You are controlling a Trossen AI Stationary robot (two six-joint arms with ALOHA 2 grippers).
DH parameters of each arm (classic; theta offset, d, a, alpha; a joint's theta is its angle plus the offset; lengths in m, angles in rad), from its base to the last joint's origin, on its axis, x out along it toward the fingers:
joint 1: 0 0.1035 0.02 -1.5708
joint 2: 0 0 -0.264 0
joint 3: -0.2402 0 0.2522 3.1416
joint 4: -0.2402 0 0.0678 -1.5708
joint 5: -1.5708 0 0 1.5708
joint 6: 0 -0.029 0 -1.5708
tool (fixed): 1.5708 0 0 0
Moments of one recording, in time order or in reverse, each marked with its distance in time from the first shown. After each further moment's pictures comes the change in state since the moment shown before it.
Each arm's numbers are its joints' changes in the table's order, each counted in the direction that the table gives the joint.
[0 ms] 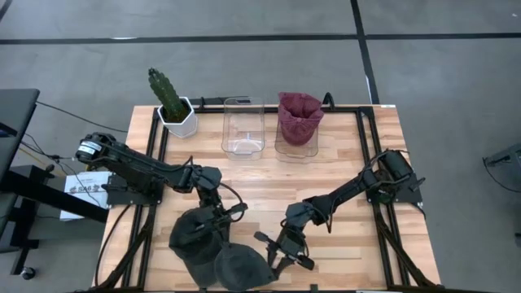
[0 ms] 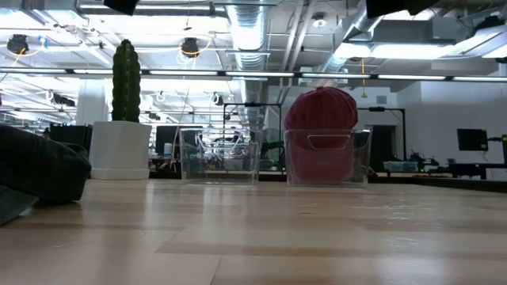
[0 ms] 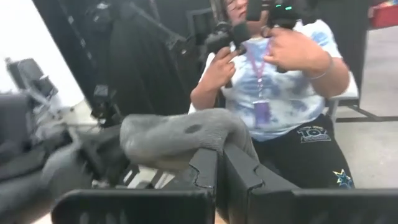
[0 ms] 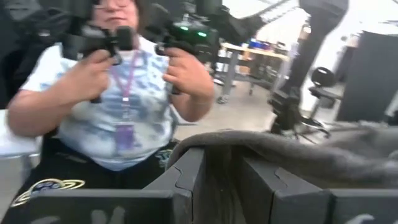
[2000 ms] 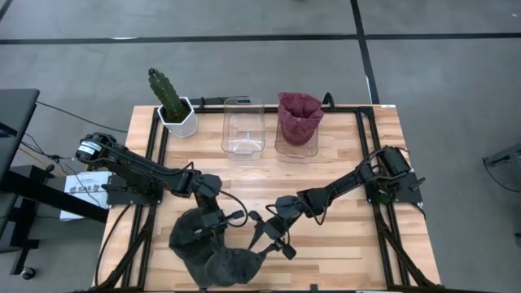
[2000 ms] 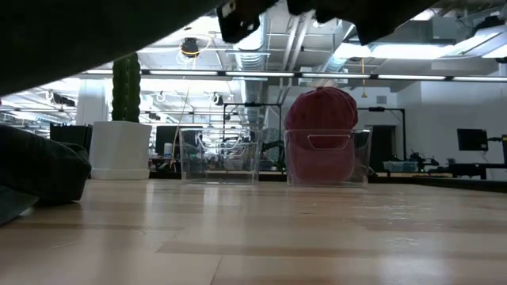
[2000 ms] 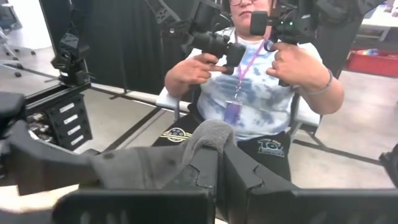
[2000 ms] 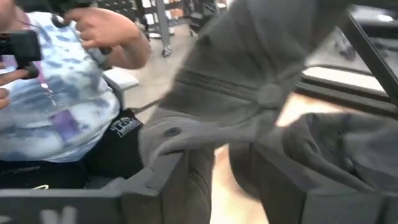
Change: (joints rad) left arm -0.057 -0.001 0.010 -0.075 0.022 0.257; right arm -0.091 0.000 0.000 -0.219 -0.246 -0.206
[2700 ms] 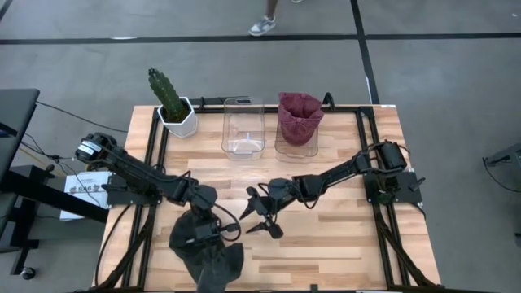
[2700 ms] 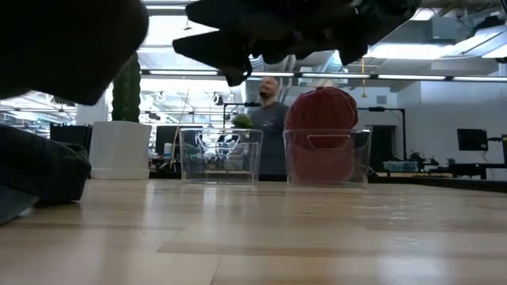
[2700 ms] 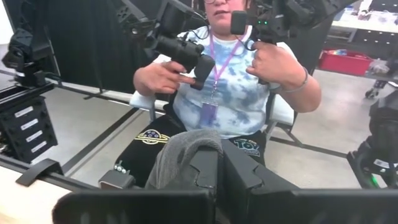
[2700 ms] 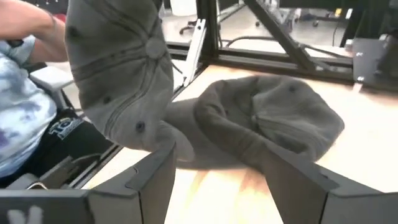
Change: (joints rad) left arm -0.101 0.000 0.000 0.000 0.007 0.032; right arm -0.127 0.000 0.000 -0.082 -0.089 -0.030
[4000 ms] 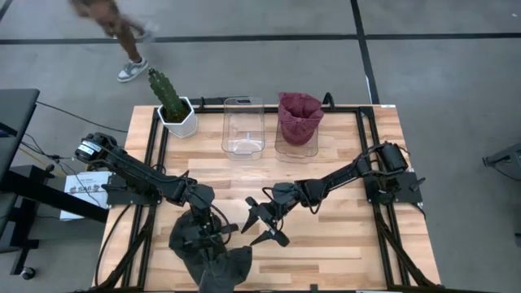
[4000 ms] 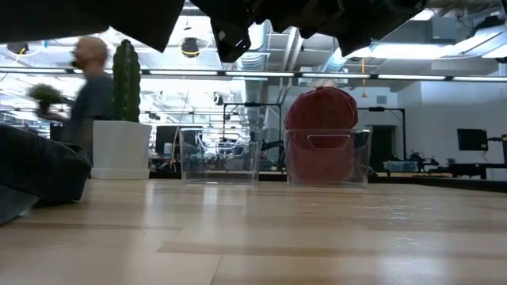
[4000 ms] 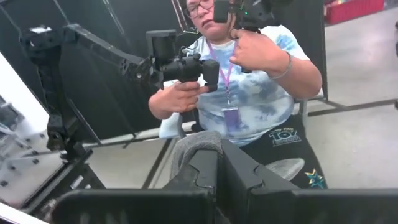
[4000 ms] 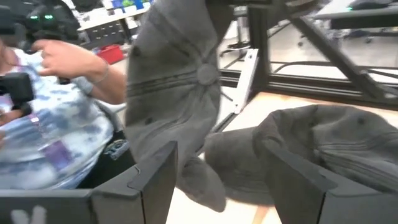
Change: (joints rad) left arm -0.003 0.000 0.000 0.083 -0.009 -0.364; right arm 0.043 0.000 0.000 0.121 0.126 -0.104
